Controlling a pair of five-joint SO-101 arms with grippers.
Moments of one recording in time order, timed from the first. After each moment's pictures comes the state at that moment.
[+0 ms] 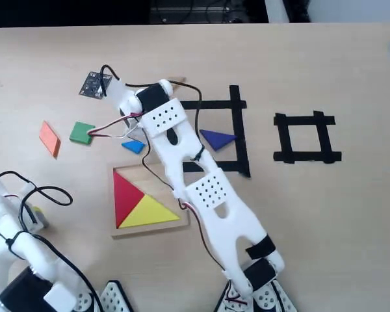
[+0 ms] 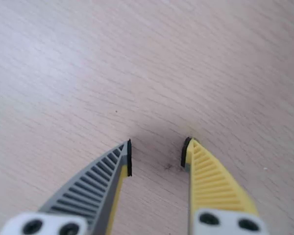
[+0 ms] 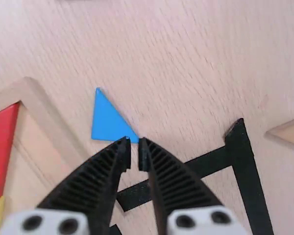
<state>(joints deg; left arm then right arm) -53.6 -21.8 61.3 50.4 -16.1 -34.5 73.2 -92.2 99.1 35.6</state>
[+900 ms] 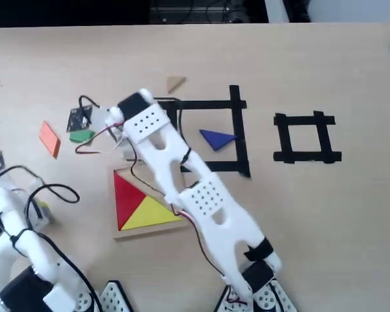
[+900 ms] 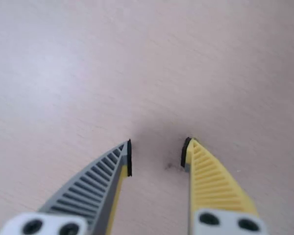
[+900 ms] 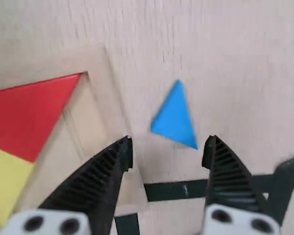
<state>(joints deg) -48.1 -21.8 60.0 50.6 -16.3 -39.1 63.8 -71.9 99.3 49.0</state>
